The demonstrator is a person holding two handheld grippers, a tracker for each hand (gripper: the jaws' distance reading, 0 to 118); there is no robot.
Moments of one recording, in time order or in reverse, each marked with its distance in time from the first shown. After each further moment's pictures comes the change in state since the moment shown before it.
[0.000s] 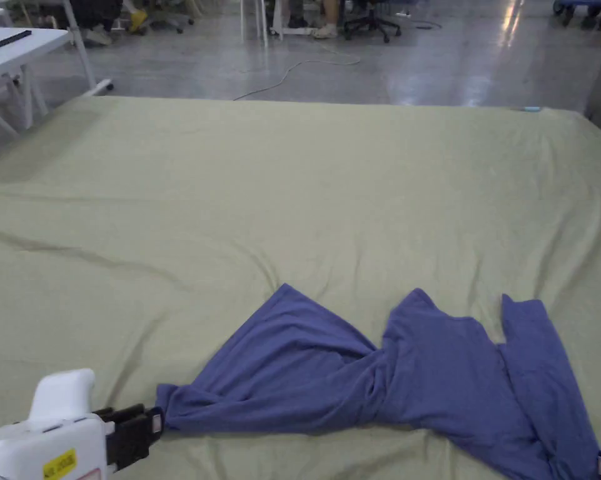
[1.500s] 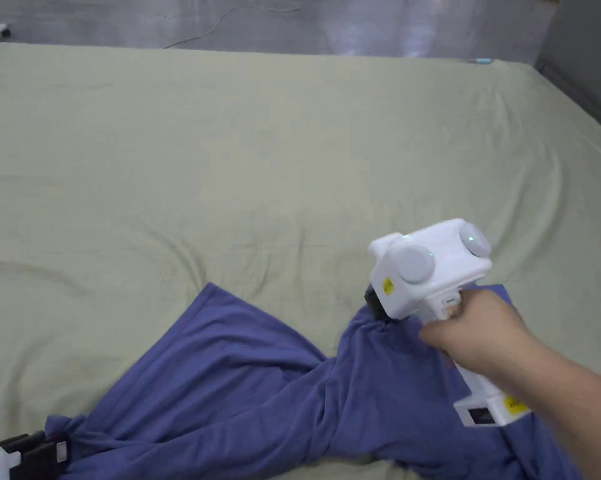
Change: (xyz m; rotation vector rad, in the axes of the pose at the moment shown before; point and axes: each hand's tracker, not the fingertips) left arm 0.002 0.059 -0.104 -0.103 0.040 0.012; right arm -0.109 0.218 -0.273 -0.215 -0.103 0.427
